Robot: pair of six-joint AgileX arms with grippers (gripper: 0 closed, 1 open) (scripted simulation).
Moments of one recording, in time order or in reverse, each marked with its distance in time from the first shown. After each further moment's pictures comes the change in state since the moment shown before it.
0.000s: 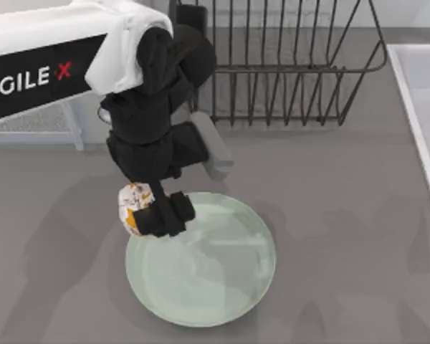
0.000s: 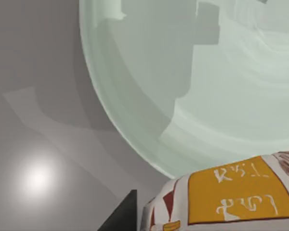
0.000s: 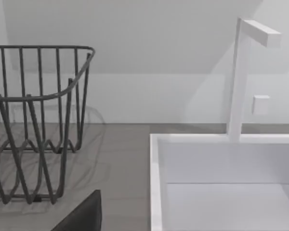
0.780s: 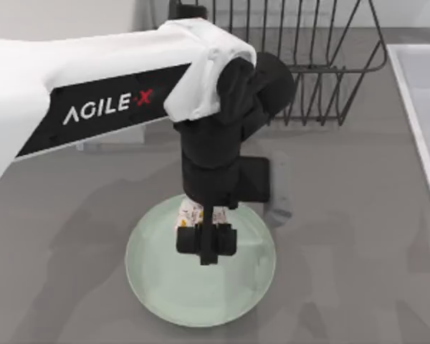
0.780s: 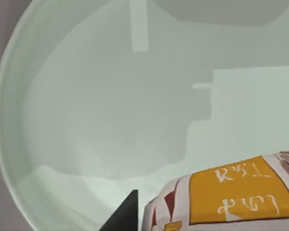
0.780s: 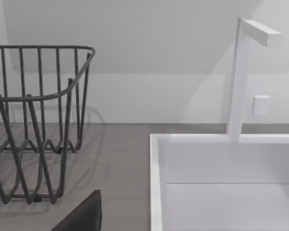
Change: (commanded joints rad) left arm -0.171 0.096 0.096 0.000 0.000 0.255; right arm 0.000 0.000 0.000 0.000 0.000 0.000
